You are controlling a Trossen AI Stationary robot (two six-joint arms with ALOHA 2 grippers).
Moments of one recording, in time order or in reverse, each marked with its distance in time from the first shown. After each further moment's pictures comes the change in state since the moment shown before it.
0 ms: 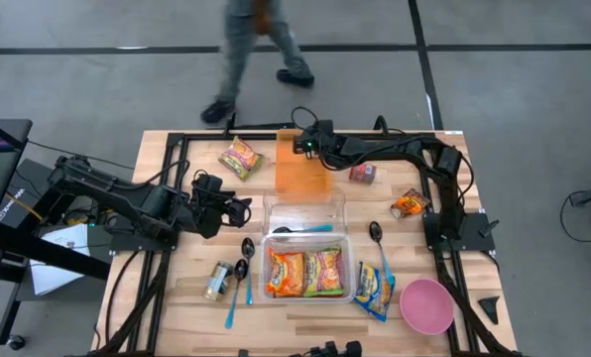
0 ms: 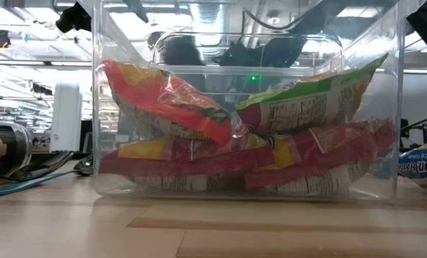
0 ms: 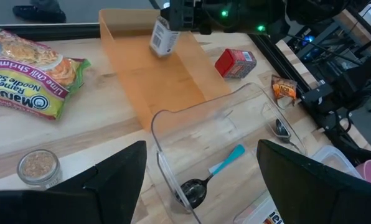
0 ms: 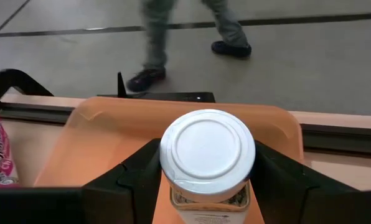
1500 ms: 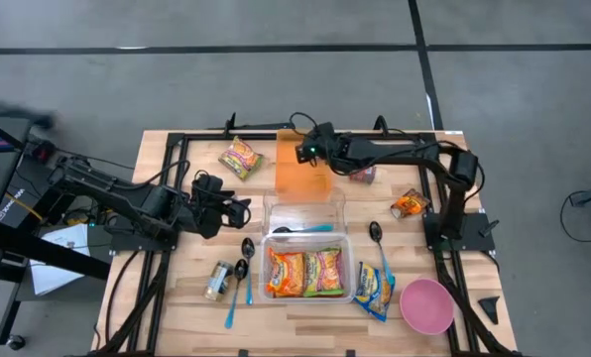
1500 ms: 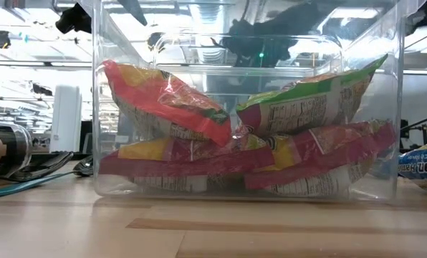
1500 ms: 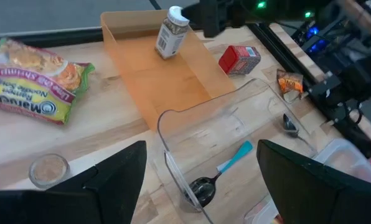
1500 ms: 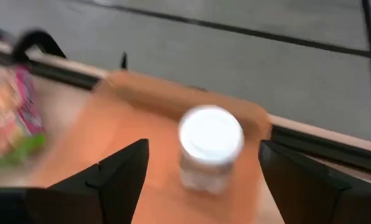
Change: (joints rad) left arm -0.002 0.000 0.000 -0.019 0.000 0.047; right arm 0.085 -0.139 -0.001 -0.205 0.032 -0.140
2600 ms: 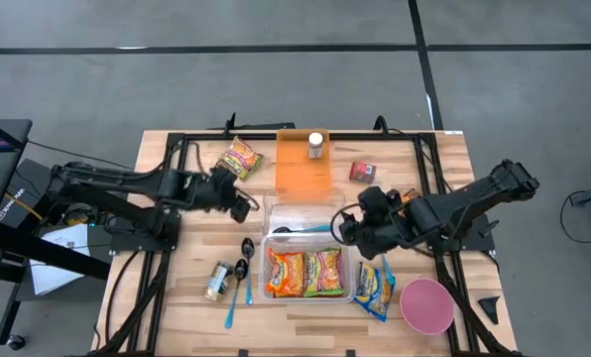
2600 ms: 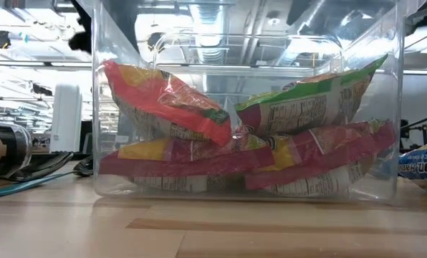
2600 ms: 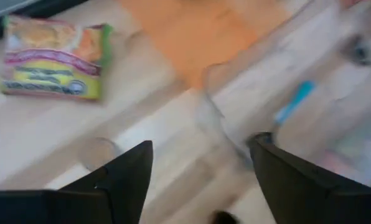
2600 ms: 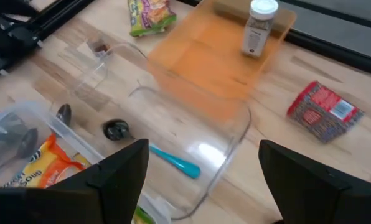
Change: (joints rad) left arm 0.286 0.050 -0.001 -0.075 0.358 0.344; right arm 0.753 -0.426 0.000 -0.785 0.139 0.599
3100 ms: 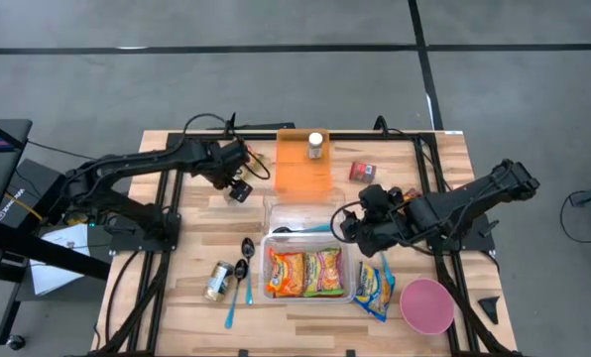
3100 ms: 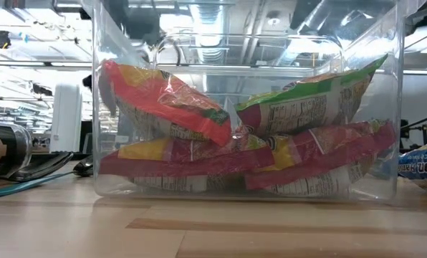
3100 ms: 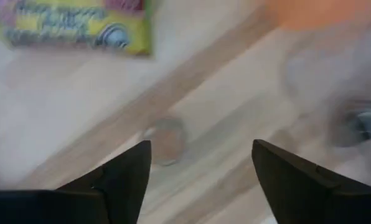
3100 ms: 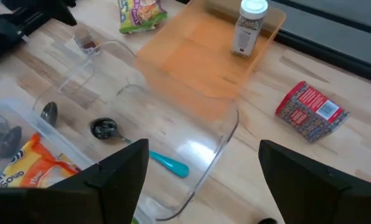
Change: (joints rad) left arm 0.484 0.221 0.001 -0.085 0.394 0.376; right arm -0.016 -0.006 0.000 -0.032 -0.005 -0.015
